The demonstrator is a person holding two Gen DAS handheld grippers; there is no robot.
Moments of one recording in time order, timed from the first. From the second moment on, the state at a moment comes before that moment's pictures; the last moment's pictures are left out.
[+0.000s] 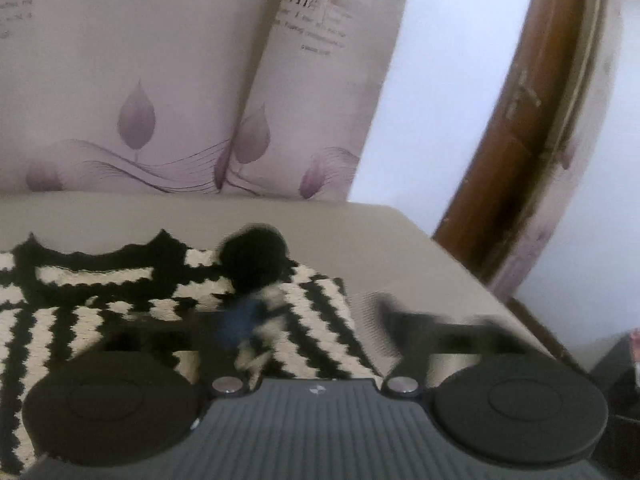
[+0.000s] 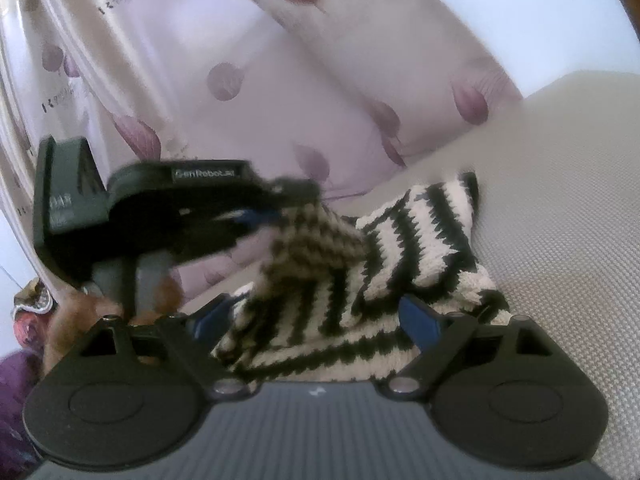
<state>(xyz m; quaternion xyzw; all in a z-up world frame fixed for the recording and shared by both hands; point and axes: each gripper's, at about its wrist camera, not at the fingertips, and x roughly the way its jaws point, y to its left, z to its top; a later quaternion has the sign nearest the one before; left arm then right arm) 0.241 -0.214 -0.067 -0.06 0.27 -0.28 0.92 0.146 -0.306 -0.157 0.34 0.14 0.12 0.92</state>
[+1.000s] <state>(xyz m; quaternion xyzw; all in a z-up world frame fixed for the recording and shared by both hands) 0.165 0.007 -0.148 -0.23 0.20 -0.08 0.95 0.250 -0.328 -0.131 0.27 0.32 0.09 0.90</state>
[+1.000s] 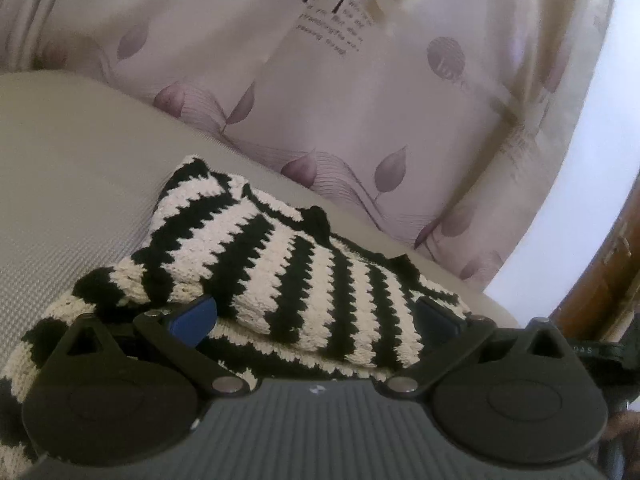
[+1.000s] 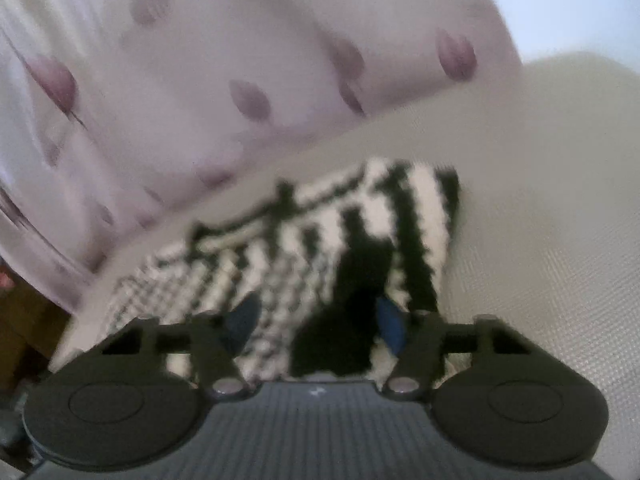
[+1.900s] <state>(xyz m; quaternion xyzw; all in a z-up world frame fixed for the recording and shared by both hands) 0.167 0.010 -0.152 -0.25 0.22 -0.04 0.94 0.266 -0.371 -0.162 0.34 0.28 0.05 0.90</state>
